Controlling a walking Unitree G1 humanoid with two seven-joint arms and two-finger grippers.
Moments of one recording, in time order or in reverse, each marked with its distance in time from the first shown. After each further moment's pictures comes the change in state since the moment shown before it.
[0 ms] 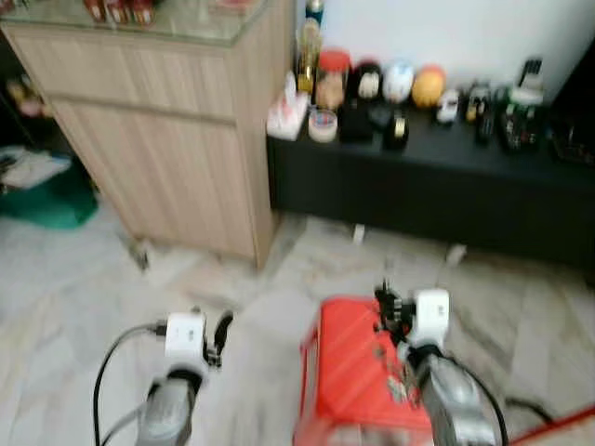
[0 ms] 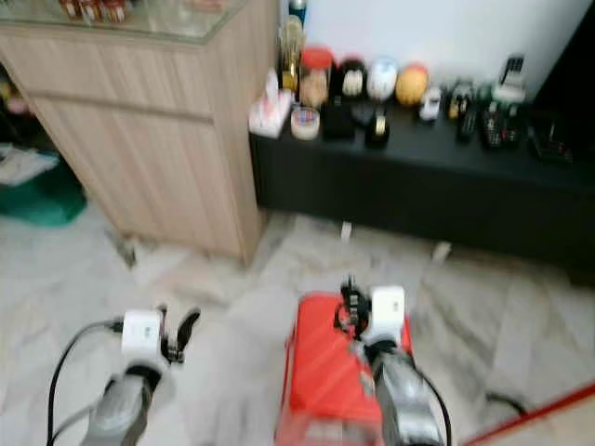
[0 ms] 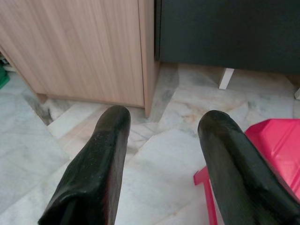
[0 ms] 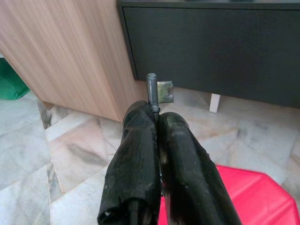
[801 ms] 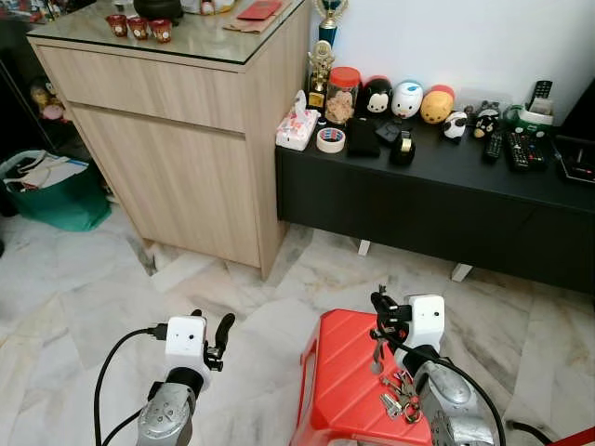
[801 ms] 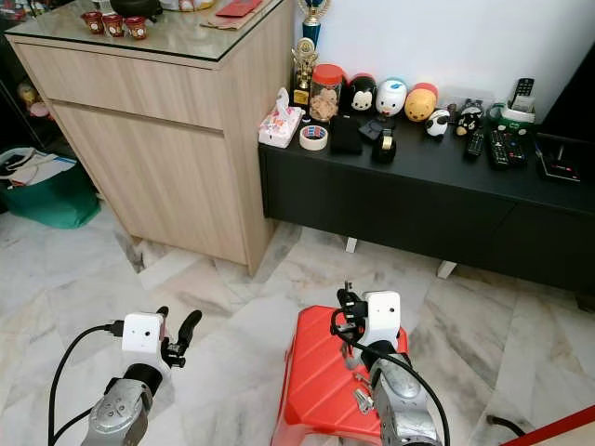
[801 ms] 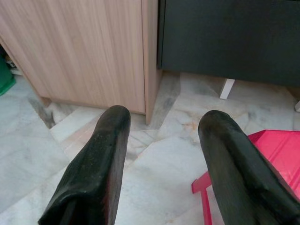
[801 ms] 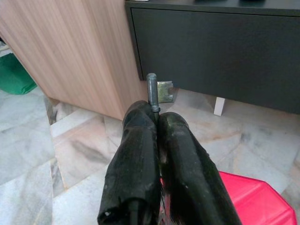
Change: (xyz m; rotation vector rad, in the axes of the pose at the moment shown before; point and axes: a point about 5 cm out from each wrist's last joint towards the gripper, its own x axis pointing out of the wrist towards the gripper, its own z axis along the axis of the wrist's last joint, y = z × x) left arm -0.001 -0.001 0.000 -0.005 -0.012 -0.010; right arm -0.002 0.001 -0.005 0.001 0.026 -0.005
